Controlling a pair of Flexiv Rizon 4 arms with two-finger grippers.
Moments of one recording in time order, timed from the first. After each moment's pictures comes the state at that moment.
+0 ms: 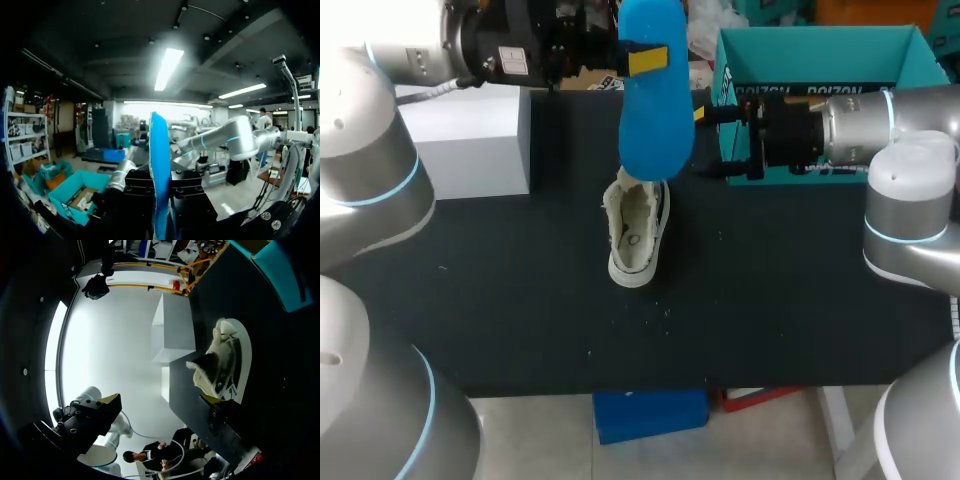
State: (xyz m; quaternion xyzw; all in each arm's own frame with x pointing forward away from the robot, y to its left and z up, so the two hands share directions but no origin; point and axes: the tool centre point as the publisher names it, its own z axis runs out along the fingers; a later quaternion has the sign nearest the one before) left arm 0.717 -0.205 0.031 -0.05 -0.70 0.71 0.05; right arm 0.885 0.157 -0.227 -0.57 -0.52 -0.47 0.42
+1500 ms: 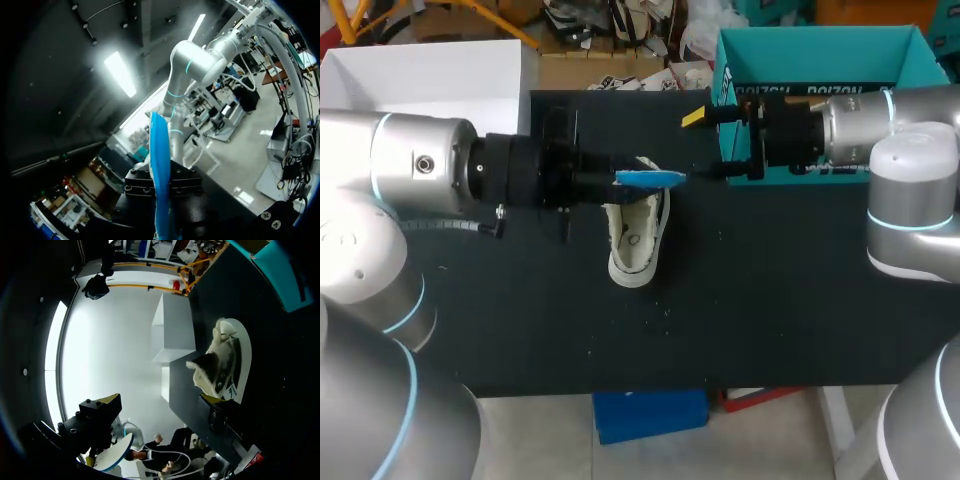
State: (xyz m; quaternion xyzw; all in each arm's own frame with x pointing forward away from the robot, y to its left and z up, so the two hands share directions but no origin) left arm 0.666 -0.199 -0.066 -0.30 -0.66 0.65 -0.25; right arm 0.885 0.157 -0.227 -0.57 -0.52 -0.47 0.42
